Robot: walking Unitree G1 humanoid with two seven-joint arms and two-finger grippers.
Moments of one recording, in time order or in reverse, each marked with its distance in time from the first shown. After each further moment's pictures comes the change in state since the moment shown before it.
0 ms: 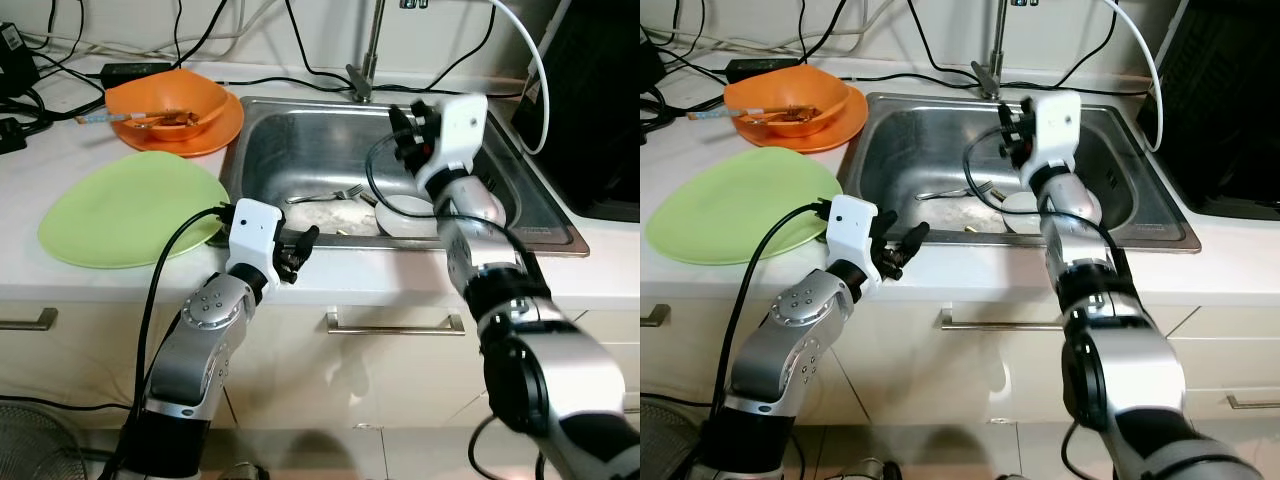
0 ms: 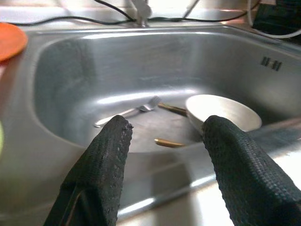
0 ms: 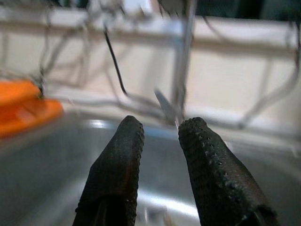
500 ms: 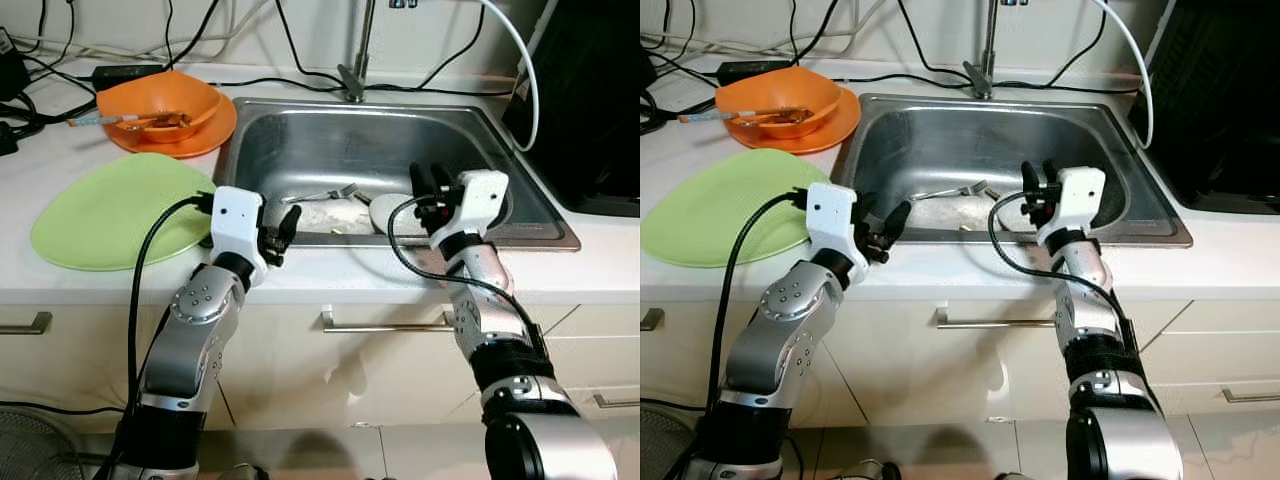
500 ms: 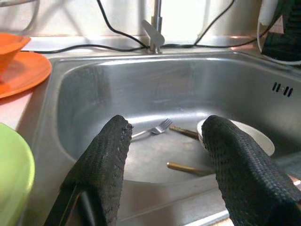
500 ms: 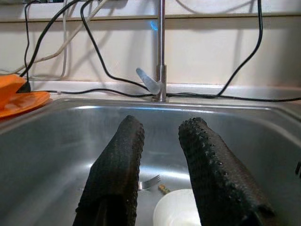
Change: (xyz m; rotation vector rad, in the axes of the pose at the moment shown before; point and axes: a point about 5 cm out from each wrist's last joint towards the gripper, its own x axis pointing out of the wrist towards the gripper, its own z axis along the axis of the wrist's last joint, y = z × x) left arm 0.001 0.010 0.008 -0.005 -0.096 0.067; right arm -0.037 0.002 -0.022 0.080 -0.003 -0.055
